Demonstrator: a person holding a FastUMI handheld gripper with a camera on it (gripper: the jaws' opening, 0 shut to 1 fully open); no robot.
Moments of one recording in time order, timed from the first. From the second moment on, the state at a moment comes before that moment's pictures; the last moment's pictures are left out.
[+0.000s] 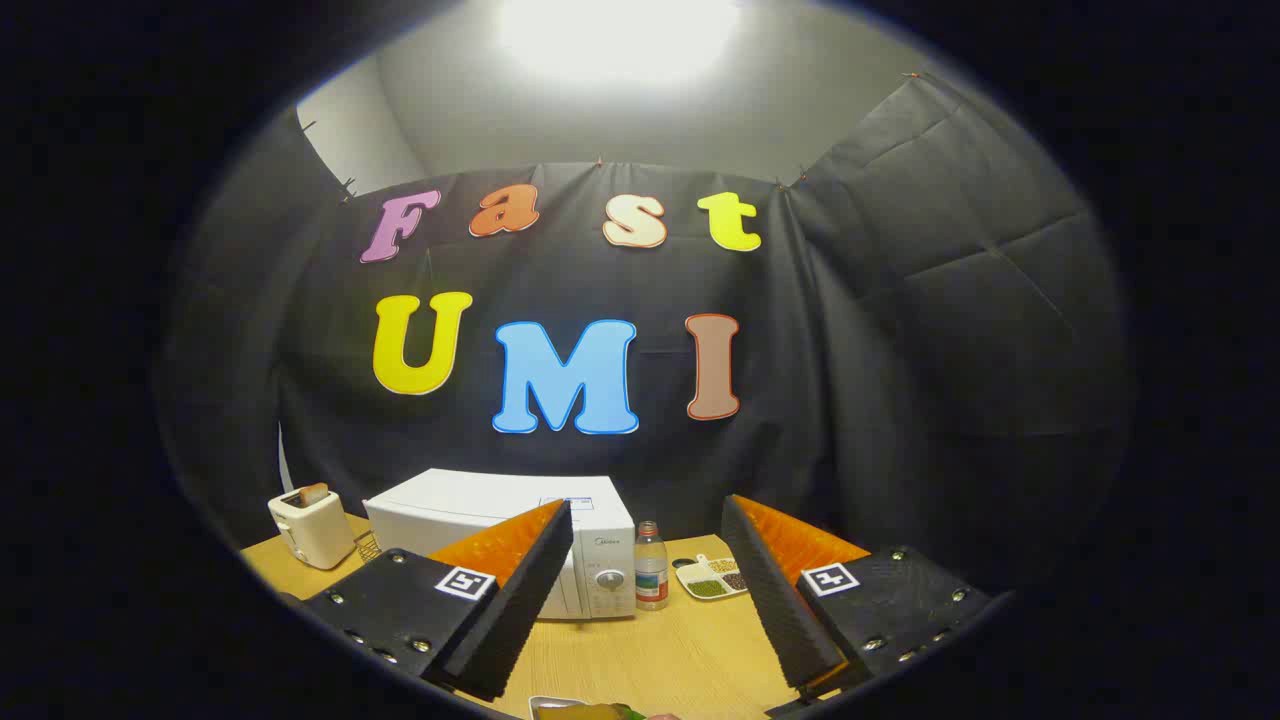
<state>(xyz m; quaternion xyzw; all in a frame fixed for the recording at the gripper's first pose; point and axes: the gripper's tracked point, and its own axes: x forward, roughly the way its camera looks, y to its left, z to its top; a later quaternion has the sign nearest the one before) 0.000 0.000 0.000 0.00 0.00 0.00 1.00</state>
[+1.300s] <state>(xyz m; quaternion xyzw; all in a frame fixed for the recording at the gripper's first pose) 0.021 0.044 -0.004 0.01 0.00 0.05 1.00</state>
